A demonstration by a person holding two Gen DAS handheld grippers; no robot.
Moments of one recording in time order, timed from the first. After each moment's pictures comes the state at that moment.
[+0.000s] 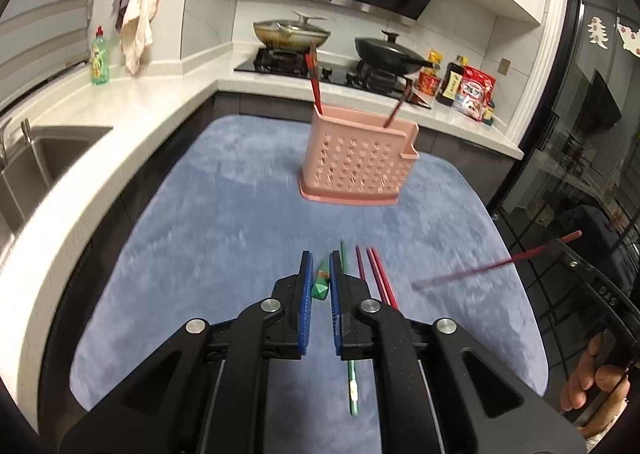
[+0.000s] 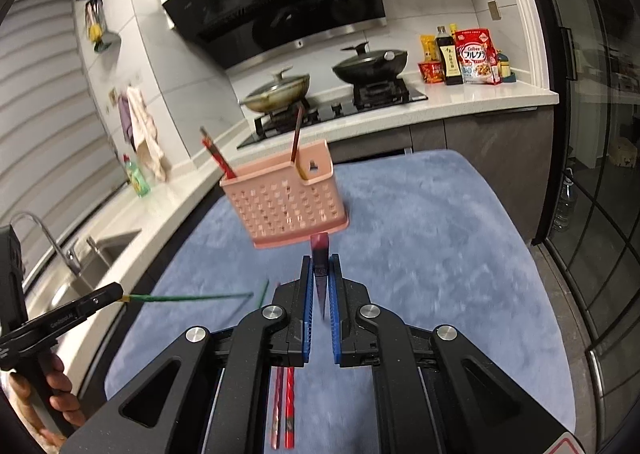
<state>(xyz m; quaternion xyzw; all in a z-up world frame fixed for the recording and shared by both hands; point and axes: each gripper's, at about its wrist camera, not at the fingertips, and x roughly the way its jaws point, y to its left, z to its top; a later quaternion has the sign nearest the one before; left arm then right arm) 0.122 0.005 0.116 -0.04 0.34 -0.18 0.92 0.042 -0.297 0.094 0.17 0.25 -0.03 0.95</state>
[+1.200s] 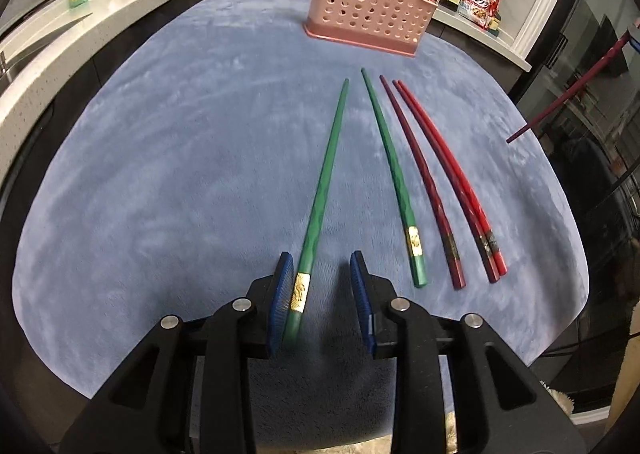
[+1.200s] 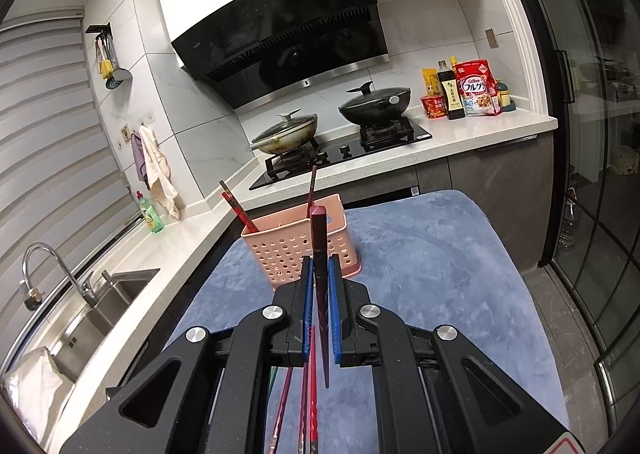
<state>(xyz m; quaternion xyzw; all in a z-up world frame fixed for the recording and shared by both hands) 0.086 0.020 -0.027 0.00 0.48 -0.21 0.85 0.023 -0.299 0.140 0.18 0.19 -0.02 0.96</state>
